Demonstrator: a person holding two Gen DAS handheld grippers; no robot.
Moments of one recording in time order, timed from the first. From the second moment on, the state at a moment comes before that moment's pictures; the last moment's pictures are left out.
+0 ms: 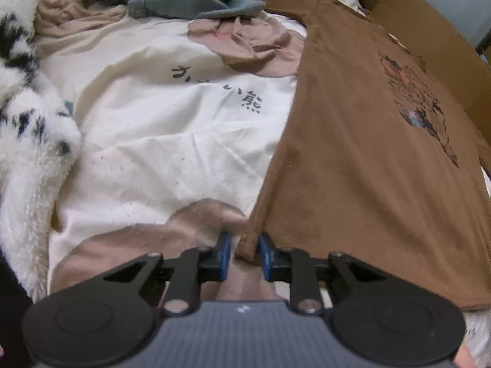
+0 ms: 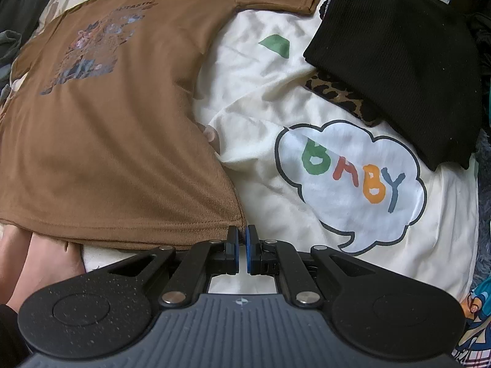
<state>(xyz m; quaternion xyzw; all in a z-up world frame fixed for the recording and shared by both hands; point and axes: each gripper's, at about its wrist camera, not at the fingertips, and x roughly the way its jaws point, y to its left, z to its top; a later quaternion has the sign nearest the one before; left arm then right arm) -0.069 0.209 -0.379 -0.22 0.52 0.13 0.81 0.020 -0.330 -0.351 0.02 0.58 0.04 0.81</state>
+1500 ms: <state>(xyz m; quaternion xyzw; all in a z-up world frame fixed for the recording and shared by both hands) -0.064 0.241 -0.226 -0.20 0.52 0.10 0.82 -0.003 -0.342 -0.245 0.13 0.56 0.05 0.82</state>
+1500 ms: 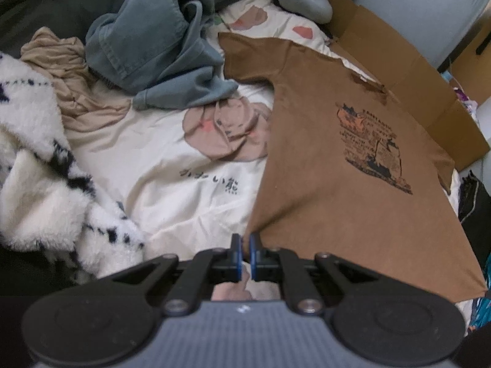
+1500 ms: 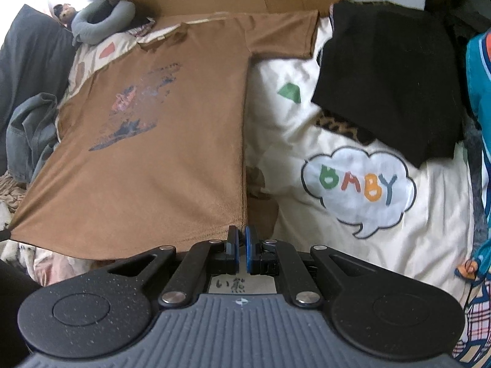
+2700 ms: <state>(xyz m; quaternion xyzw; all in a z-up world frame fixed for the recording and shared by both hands) -0.066 0.240 -0.367 -0.22 0.61 0.14 0.75 0.003 -0.338 -0.395 0.14 0.65 -0.02 0.75</state>
